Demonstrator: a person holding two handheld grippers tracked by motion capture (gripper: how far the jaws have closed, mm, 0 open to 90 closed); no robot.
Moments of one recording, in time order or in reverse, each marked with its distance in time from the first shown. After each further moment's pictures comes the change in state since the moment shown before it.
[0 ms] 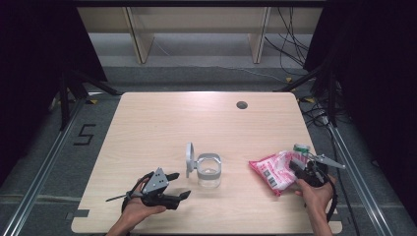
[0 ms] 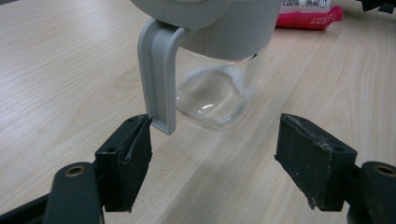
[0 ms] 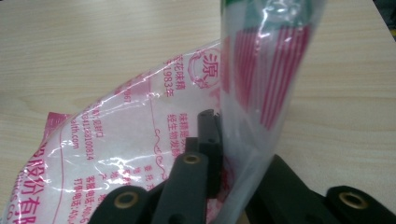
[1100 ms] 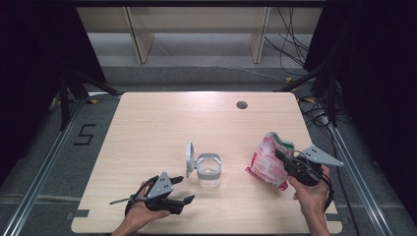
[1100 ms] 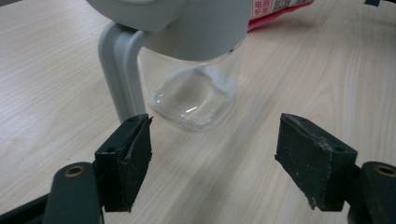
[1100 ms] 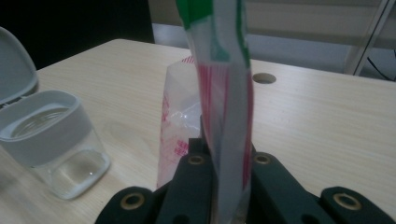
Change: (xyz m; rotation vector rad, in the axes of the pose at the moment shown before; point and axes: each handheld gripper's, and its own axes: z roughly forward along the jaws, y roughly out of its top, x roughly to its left) left arm -0.017 0.000 0.005 -0.002 -0.027 0.032; right arm 0.079 0.039 -0.047 -0.201 0.203 -0.273
